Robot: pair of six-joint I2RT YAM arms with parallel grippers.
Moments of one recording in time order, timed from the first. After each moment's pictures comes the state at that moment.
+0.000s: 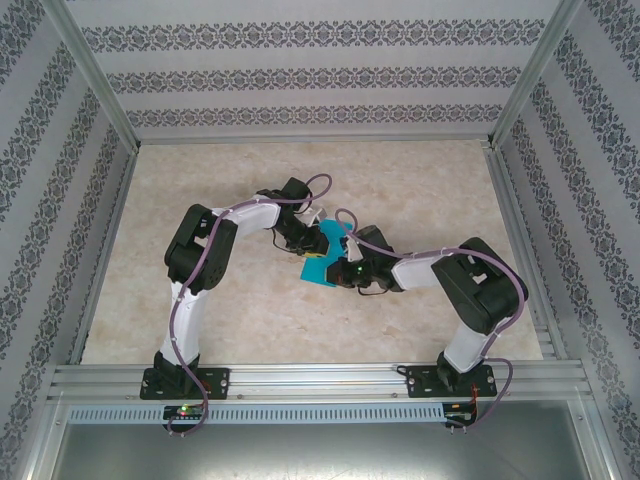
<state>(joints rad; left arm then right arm) -0.47 2.18 1.52 -0.66 0.64 -0.32 0.57 1.73 0.64 0.23 -0.54 0.73</state>
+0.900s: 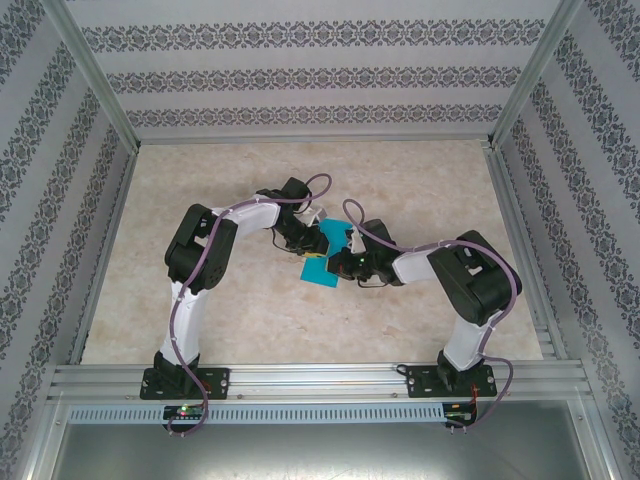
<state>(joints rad) -0.47 2.18 1.52 -0.66 0.65 -0.32 0.51 1.79 0.68 0.29 -0.58 0.82</state>
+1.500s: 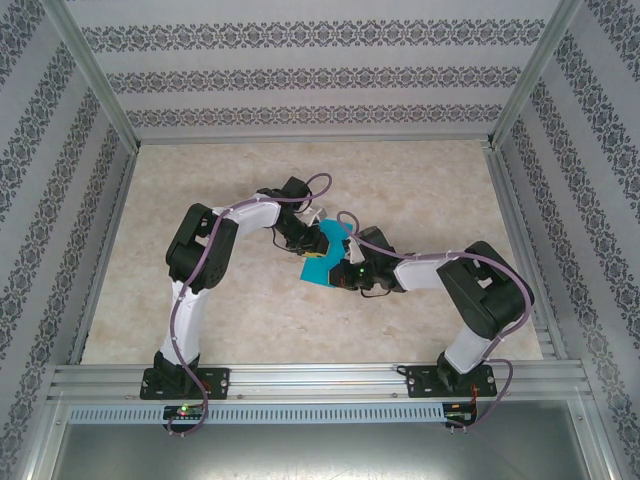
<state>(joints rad) -0.47 2.19 1.54 -0.68 0.65 -0.32 0.57 1.69 0.64 0.12 -0.51 0.71</state>
